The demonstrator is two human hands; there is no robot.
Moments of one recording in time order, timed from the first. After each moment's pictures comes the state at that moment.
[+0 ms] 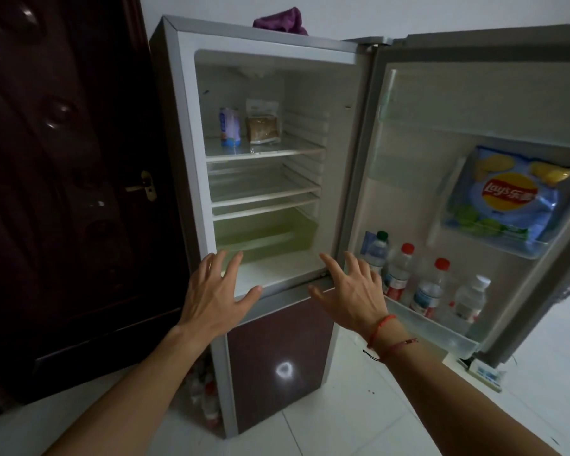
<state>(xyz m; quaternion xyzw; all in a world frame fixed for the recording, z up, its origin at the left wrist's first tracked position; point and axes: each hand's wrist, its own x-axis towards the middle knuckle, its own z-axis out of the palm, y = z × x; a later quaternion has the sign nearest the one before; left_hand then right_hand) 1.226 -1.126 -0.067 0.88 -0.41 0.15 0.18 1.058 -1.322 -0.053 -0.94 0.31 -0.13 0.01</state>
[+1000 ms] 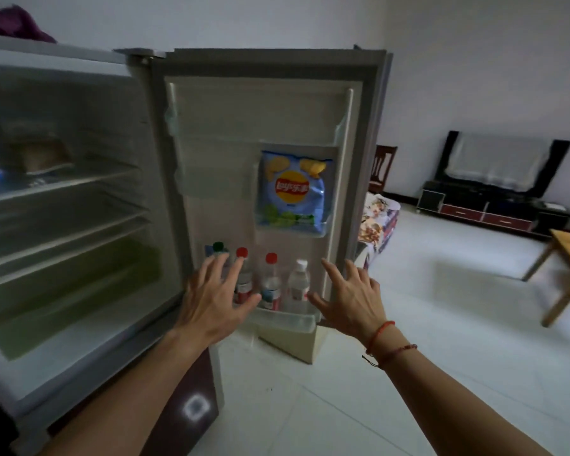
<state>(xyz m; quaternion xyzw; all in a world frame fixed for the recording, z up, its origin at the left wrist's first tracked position) 1.058 -1.340 -0.033 0.75 -0.62 0.11 0.20 0.815 -1.441 -0.029 -0.84 0.53 -0.14 -0.01</state>
